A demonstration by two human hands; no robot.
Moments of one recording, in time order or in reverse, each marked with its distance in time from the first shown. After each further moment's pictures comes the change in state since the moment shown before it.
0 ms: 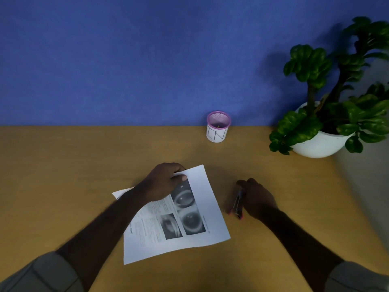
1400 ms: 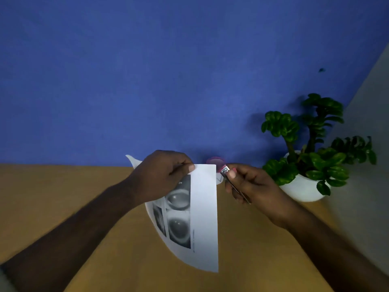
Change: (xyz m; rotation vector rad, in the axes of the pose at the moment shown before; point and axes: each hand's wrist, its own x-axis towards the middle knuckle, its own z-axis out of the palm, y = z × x) left_hand -0.059 0.158 -0.107 0.207 0.296 0.410; right_hand -0.085 -0.091 -0.212 1.071 0.037 -0.561
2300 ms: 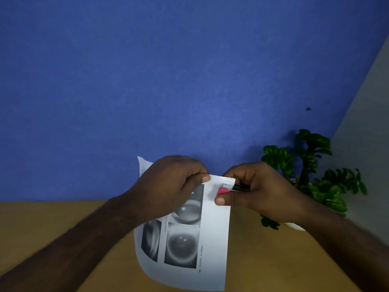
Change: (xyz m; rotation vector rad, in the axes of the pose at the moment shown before) left_hand 0.033 0.018 -0.066 0.083 0.057 0.305; right_hand 0.047 -0.094 0.009 -0.368 -0.058 -0.120
